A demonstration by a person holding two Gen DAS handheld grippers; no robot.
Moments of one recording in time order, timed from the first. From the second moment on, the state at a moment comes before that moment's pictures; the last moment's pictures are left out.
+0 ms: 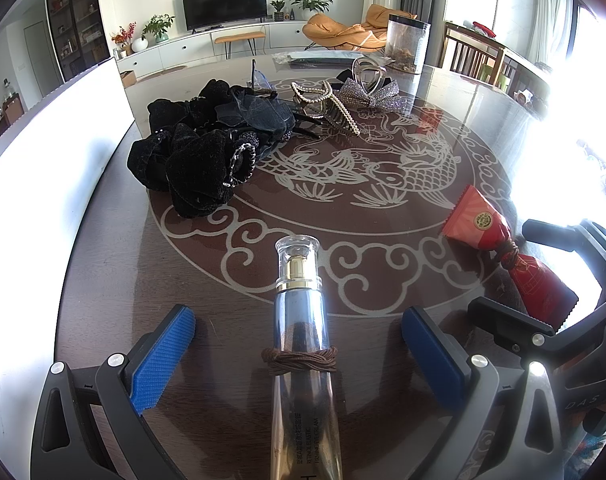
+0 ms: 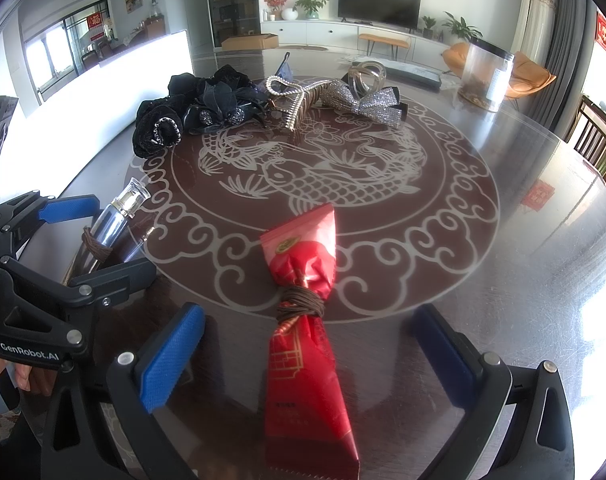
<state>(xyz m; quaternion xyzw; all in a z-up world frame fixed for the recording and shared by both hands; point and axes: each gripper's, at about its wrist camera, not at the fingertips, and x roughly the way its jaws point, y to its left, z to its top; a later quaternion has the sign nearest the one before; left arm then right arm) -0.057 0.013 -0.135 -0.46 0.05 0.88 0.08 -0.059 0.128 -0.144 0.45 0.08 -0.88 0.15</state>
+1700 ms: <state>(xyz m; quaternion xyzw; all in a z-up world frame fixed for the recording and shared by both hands) 0.065 -0.088 0.043 -0.31 -0.06 0.94 0.14 -0.024 0.095 -0.024 0.44 0.07 -0.86 0.23</state>
